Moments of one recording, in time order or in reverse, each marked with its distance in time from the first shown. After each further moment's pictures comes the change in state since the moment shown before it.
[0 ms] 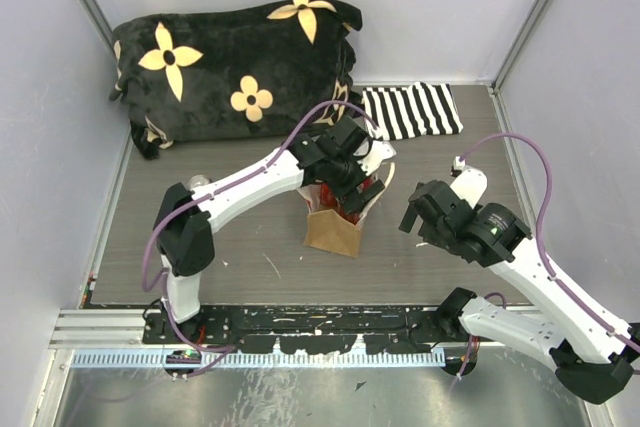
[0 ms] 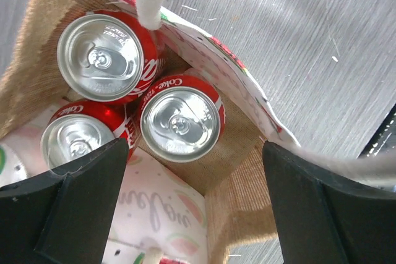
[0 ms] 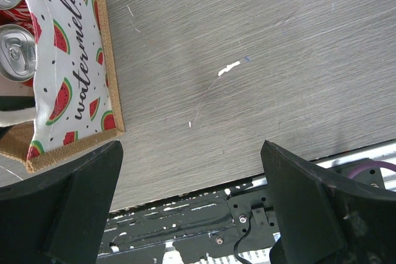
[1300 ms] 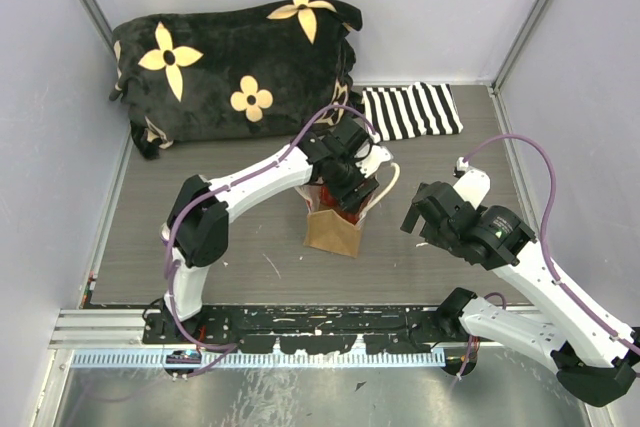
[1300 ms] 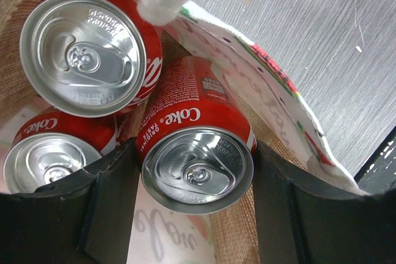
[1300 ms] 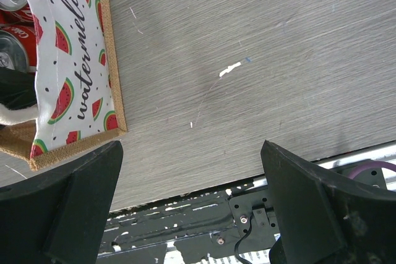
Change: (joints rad) left arm 0.039 0.072 0.031 -0.043 0.048 0.004; right arm 0.000 -0.020 0.000 -0.002 0.002 0.000
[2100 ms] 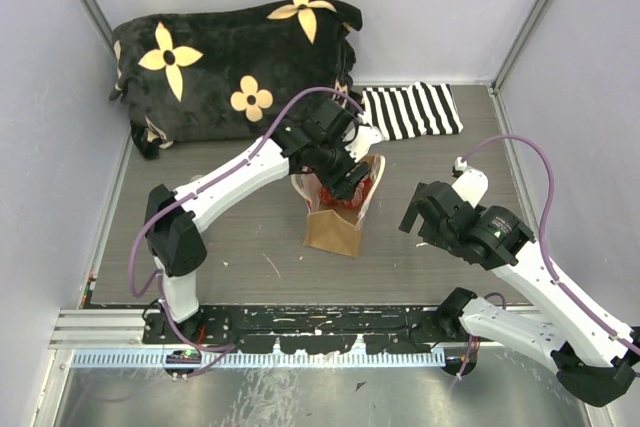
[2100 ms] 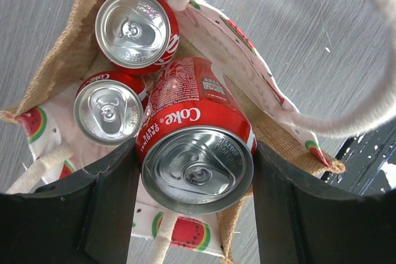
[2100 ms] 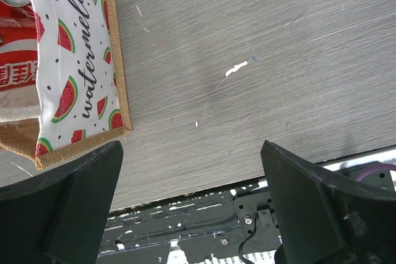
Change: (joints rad) left arm 0.025 -0.145 0.032 -0.071 0.004 0.005; right arm 0.000 0.000 -0.010 0.025 -0.014 -0.006
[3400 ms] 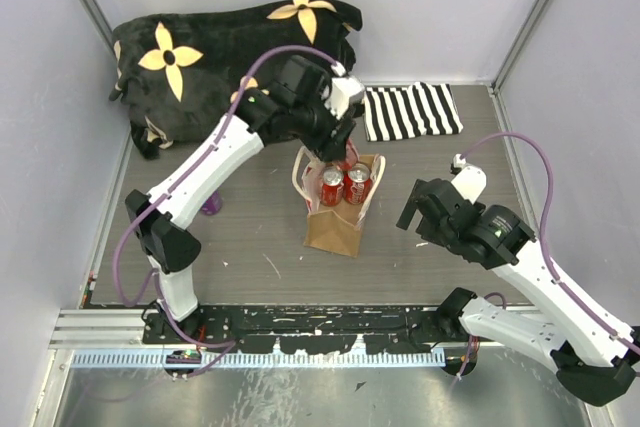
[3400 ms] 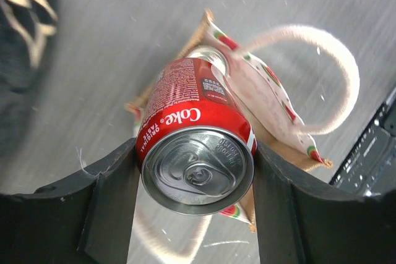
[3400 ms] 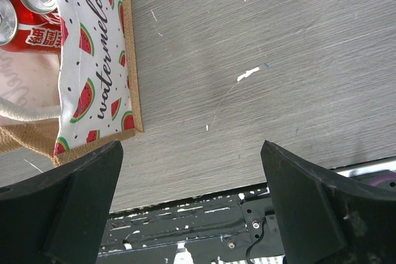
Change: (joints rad) left arm 0.144 -0.012 0.288 -0.077 0.037 -0.018; right arm 0.000 0.013 0.013 0.040 -0.009 -0.019
